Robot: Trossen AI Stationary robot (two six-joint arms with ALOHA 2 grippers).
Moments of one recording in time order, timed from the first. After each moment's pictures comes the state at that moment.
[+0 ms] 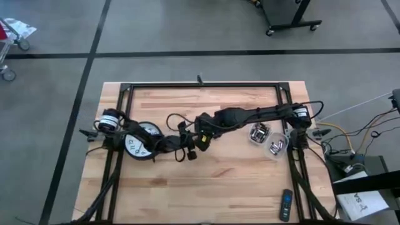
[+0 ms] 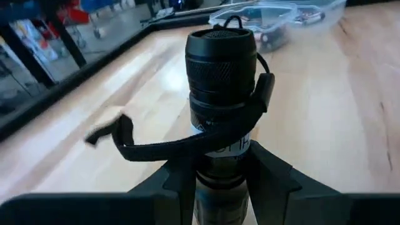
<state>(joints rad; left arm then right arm) -0.12 1.91 0.59 1.02 -0.50 -0.01 0.01 1.92 1.74 -0.99 0.12 0.74</state>
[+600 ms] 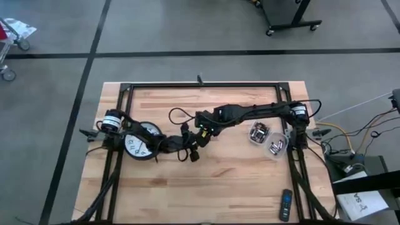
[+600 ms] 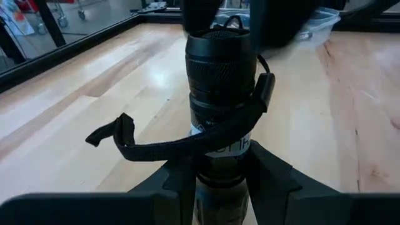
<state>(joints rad) -0.12 1.94 0.63 0.99 -0.45 -0.13 -0.04 1.94 1.67 -0.93 -0.01 0.75</state>
